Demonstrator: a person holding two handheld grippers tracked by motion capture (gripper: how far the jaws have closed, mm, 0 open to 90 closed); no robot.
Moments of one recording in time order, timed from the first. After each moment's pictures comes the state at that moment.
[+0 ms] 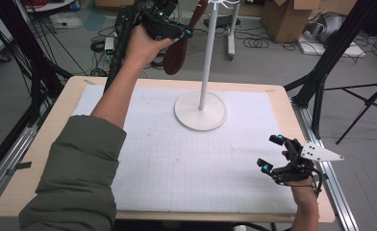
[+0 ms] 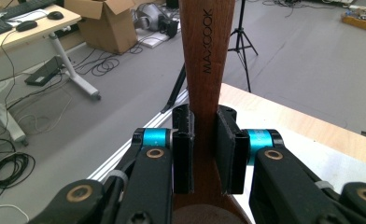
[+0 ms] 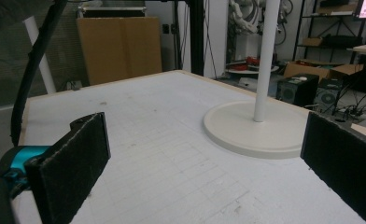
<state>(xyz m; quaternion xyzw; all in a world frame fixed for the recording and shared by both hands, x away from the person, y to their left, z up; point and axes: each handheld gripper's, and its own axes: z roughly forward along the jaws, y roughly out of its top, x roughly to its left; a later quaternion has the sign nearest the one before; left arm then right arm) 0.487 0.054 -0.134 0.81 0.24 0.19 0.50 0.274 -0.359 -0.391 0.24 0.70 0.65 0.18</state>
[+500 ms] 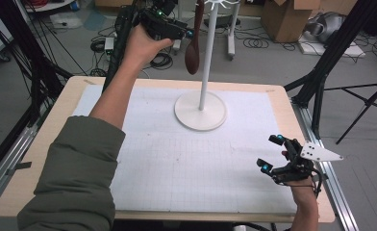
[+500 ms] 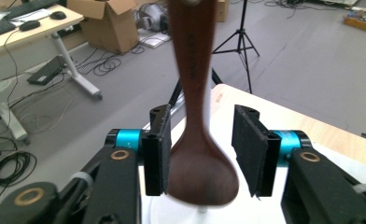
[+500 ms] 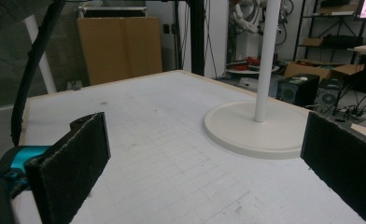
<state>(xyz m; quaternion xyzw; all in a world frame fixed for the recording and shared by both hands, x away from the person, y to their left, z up) 0.483 0.056 -0.130 0.81 0.24 0.19 0.50 0.274 -0.358 -0.391 0.24 0.70 0.65 0.18</state>
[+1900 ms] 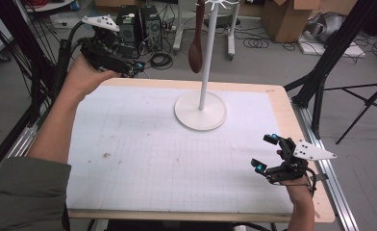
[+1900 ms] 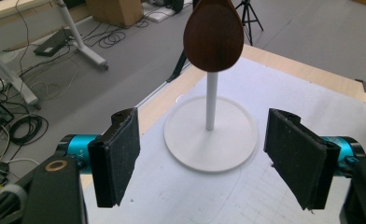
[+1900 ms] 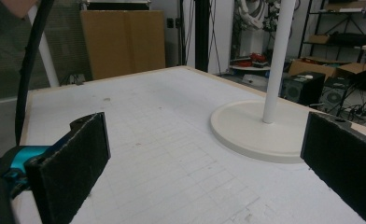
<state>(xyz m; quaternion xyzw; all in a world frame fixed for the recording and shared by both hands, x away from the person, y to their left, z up) 0.421 0.175 -0.172 0.82 0.26 0.18 0.47 0.275 -0.343 -0.388 0.23 0.71 0.64 0.18</state>
